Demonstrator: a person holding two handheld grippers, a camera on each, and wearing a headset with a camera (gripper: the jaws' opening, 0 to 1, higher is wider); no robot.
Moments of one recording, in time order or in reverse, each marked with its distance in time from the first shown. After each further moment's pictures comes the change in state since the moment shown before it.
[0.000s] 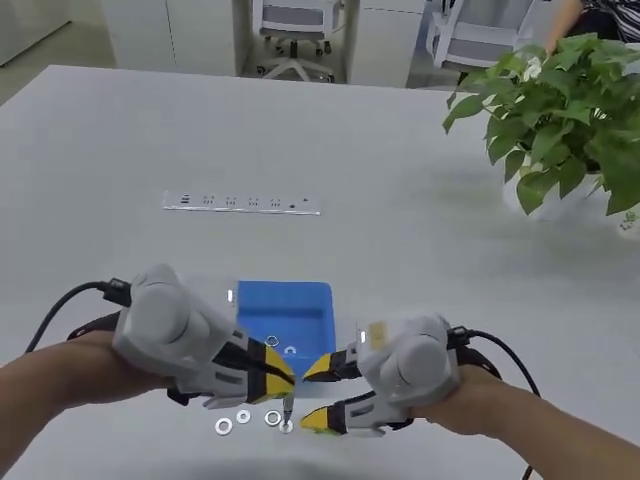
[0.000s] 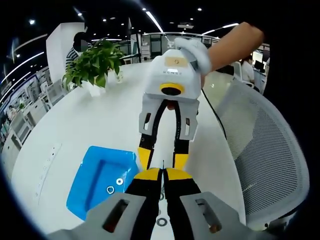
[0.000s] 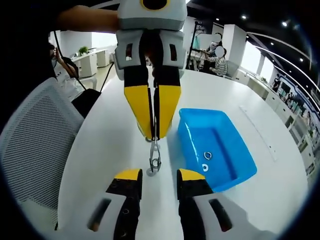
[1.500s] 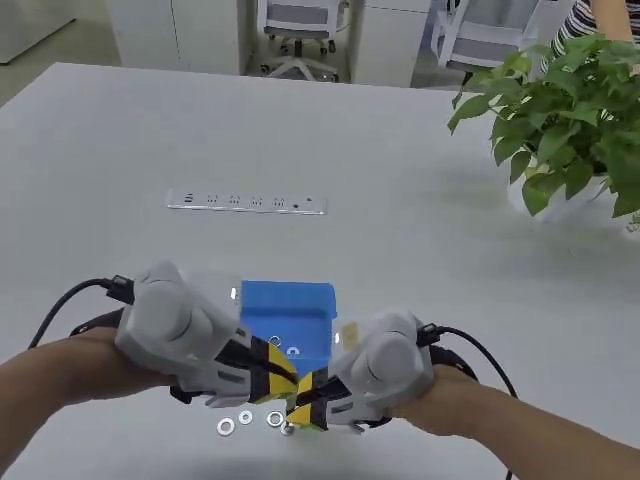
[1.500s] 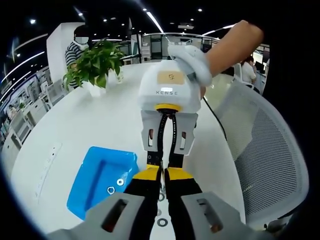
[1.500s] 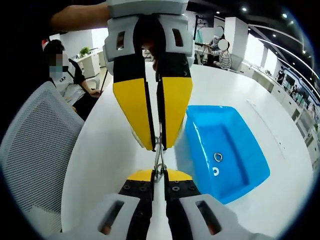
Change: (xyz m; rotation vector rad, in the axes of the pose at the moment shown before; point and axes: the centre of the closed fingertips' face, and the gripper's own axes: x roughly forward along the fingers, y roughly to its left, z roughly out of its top) left arm -0.001 0.003 0.002 -0.007 -0.009 -0.002; right arm 0.019 0.006 0.001 0.050 0.029 0.052
